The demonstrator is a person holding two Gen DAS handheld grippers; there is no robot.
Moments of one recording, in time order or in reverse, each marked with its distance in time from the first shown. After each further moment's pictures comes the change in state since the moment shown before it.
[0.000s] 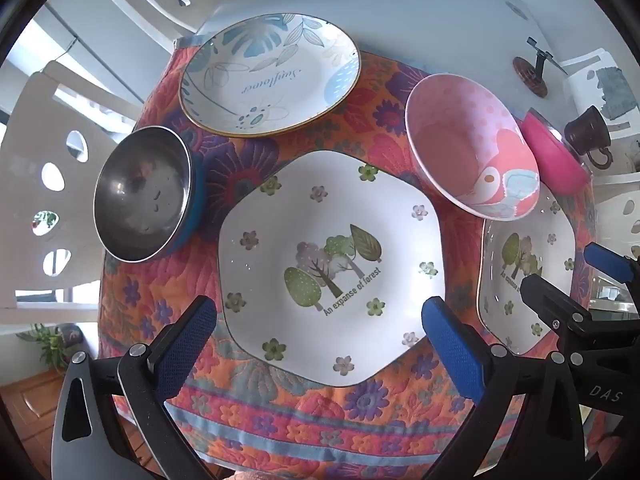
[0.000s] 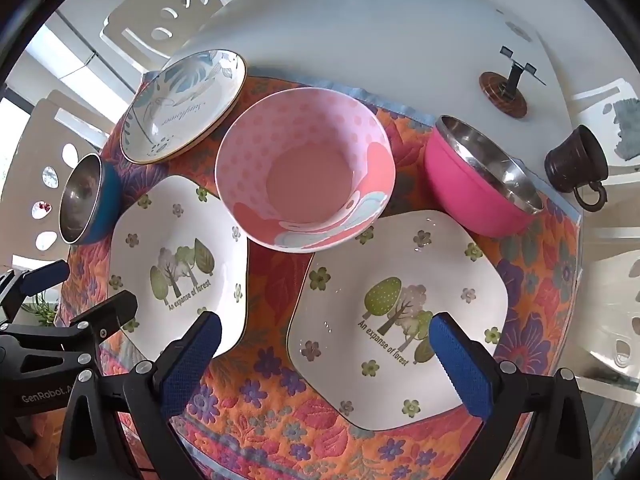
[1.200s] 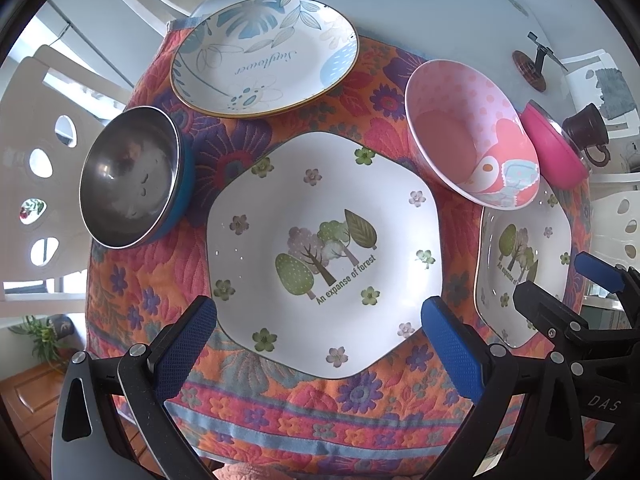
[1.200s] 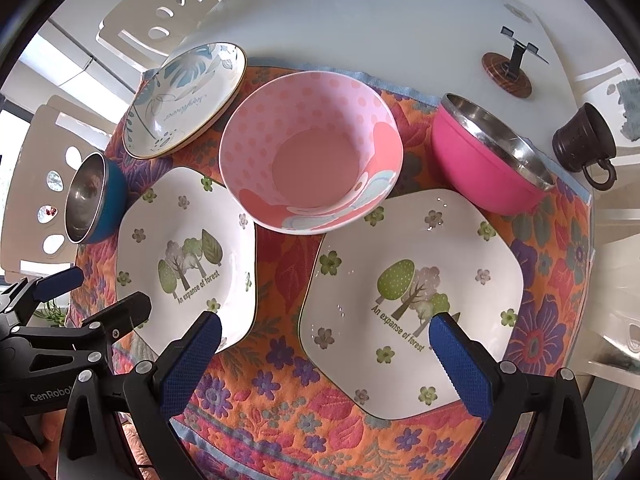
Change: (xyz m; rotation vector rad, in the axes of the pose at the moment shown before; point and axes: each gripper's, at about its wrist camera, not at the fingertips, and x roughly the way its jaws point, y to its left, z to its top) left arm 0.009 0.001 -0.005 -0.018 0.041 -0.059; right arm 0.006 0.002 -0.008 0.037 0.028 0.035
